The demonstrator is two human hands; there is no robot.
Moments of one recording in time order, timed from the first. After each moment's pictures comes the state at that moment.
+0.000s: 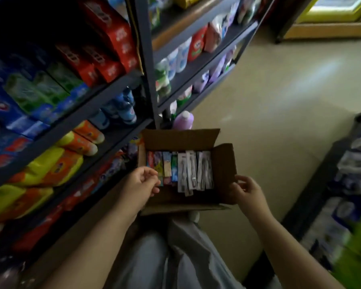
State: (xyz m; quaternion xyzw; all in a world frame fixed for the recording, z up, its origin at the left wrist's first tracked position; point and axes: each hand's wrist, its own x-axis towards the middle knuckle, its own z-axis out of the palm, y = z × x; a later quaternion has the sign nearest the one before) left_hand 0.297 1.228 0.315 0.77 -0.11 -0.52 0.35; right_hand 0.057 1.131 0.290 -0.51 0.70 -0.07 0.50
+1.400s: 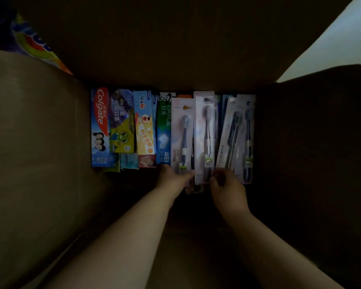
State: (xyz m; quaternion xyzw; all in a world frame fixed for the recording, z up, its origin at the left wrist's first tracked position) left_hand 0.192 1.153 -0.254 0.75 0.10 -0.62 0.21; right_hand 0.070 1.103 -0.207 -0.53 0.69 0.11 0.48
